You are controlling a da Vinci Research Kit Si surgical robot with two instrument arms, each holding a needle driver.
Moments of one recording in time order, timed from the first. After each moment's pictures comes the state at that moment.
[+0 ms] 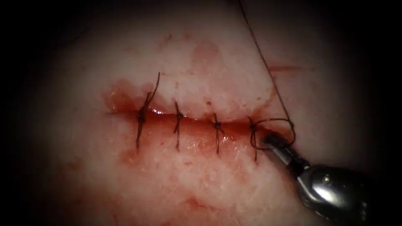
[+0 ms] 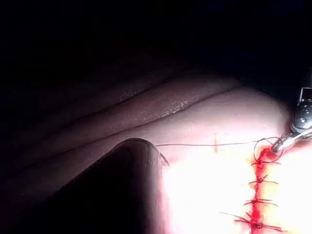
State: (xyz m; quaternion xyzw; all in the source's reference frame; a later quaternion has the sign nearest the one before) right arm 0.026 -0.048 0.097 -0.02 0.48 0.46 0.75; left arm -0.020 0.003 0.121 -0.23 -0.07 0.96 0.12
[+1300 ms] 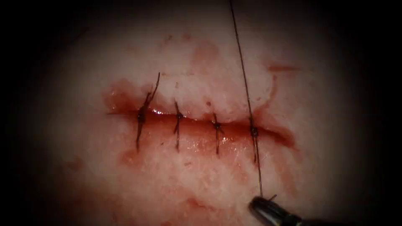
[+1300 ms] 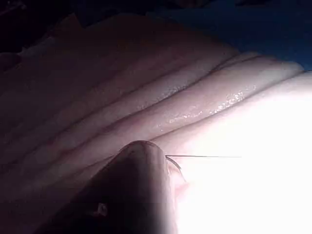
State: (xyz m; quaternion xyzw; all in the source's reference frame) right arm 0.025 -0.057 0.095 0.06 0.48 0.40 0.78; left arm -0.021 0.015 0.132 -0.22 -0.02 0.96 0.15
